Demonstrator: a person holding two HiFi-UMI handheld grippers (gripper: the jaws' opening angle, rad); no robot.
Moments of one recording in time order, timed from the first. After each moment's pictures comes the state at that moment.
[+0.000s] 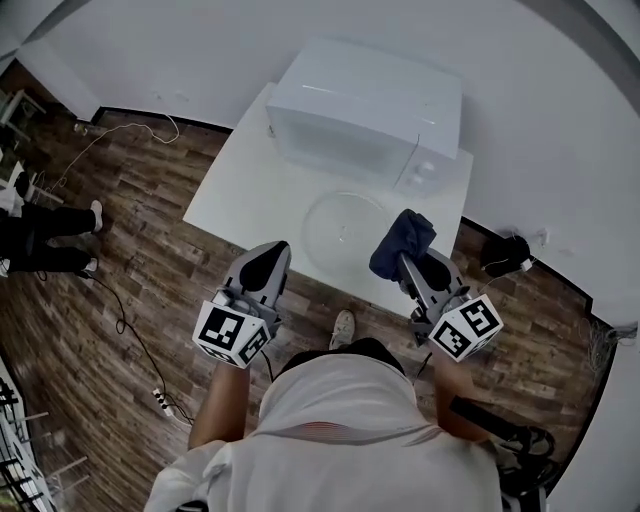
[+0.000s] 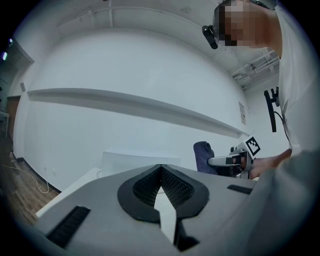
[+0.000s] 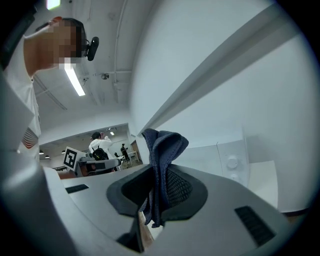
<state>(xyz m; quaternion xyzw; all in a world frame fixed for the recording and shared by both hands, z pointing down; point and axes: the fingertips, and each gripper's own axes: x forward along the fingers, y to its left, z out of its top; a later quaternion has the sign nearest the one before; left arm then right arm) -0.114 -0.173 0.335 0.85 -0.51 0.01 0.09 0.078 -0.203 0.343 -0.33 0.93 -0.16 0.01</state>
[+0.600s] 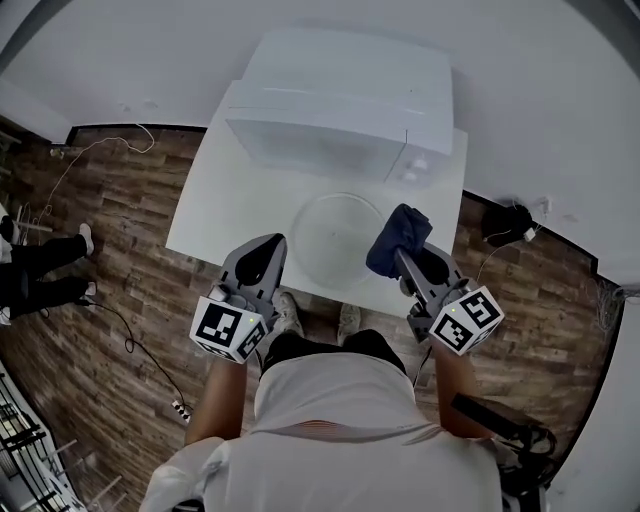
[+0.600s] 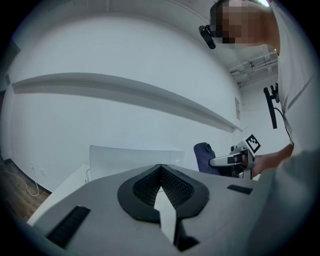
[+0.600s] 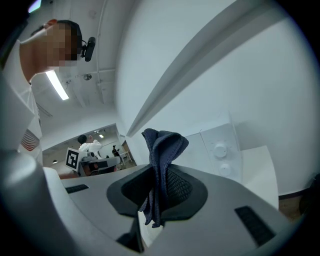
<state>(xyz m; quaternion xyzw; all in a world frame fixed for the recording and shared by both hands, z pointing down) -0.106 -0.258 0.369 0.88 -0.46 0.05 0.11 0.087 -0.261 0.388 -0.37 0.90 -0.23 0.00</state>
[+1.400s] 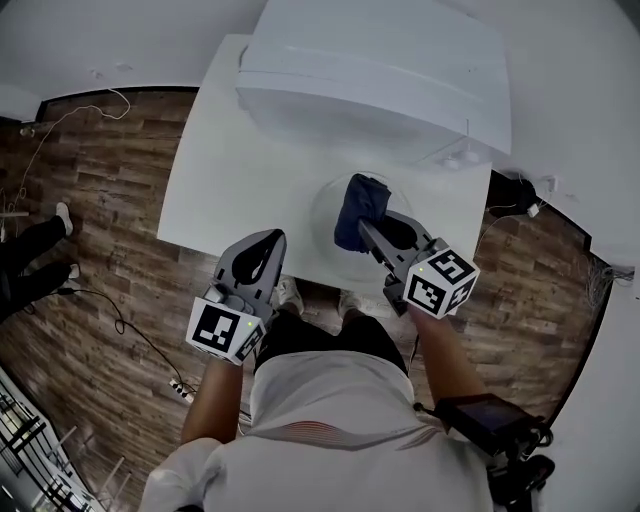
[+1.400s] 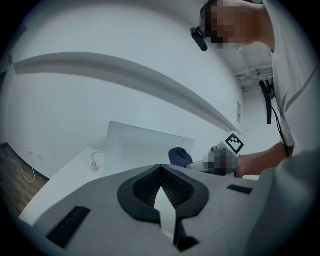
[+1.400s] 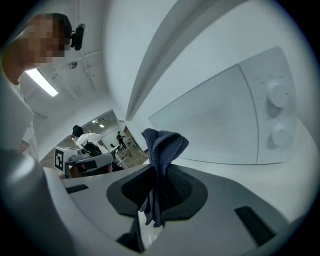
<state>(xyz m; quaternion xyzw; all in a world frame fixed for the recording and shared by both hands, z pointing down) -0.171 -0.288 0.442 0.88 -0.44 0.06 0.17 -0.043 -0.324 0.483 -0.33 0.89 -0.31 -0.09</state>
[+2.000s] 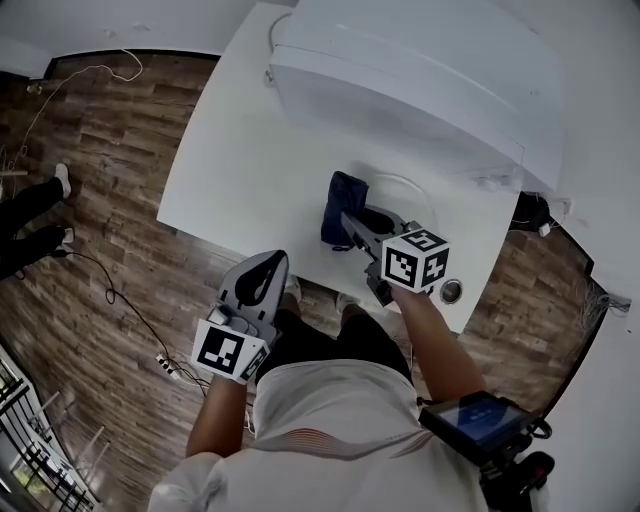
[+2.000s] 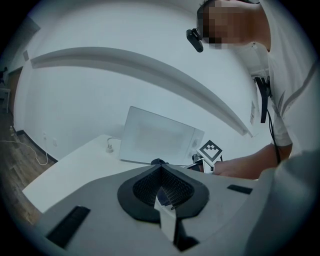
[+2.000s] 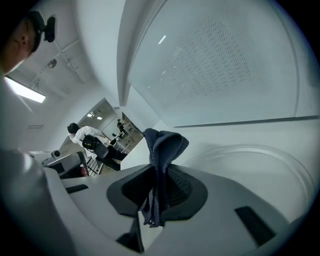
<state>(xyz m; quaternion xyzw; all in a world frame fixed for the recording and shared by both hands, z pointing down) -0.202 -0.262 0.494 0.84 -0.49 0.07 0.22 -0.109 -0.340 0.599 -0.27 0.85 -0.41 -0.17</state>
